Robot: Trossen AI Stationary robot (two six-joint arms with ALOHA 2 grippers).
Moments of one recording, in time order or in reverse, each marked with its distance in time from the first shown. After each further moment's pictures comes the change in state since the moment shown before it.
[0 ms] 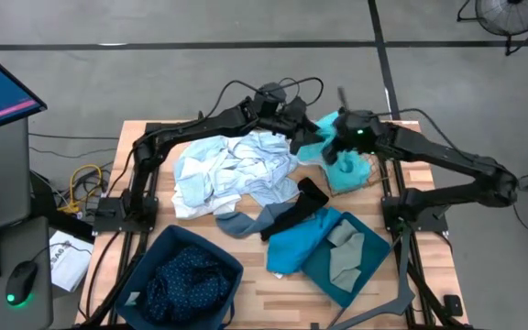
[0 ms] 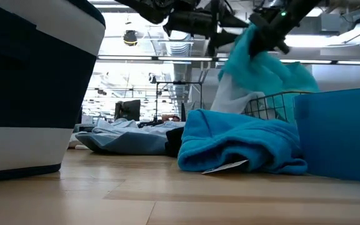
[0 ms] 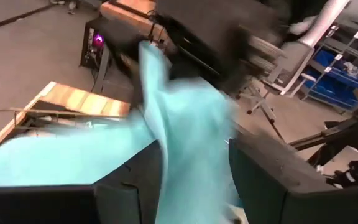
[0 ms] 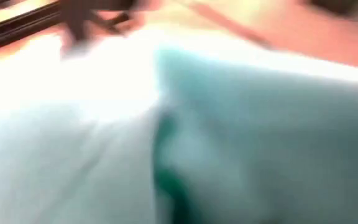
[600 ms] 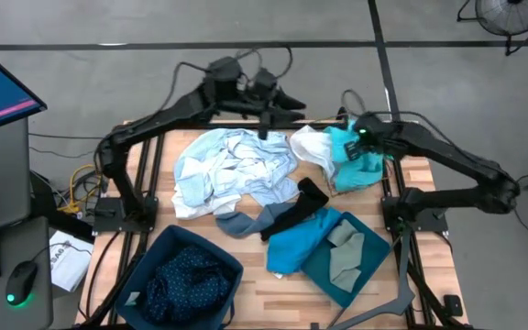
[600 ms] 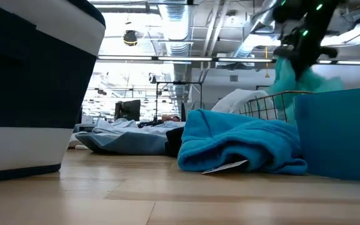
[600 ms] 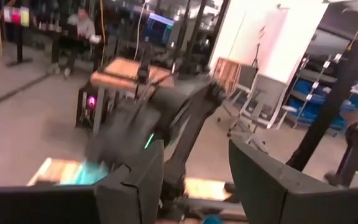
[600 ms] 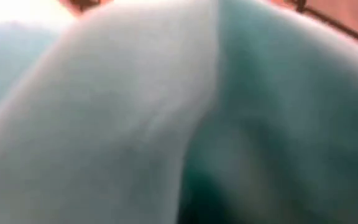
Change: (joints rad) left arm -0.001 -0.308 0.000 -0.064 -0.003 -0.001; right arm -0.139 0.008 -0.019 -0.473 0.201 0.224
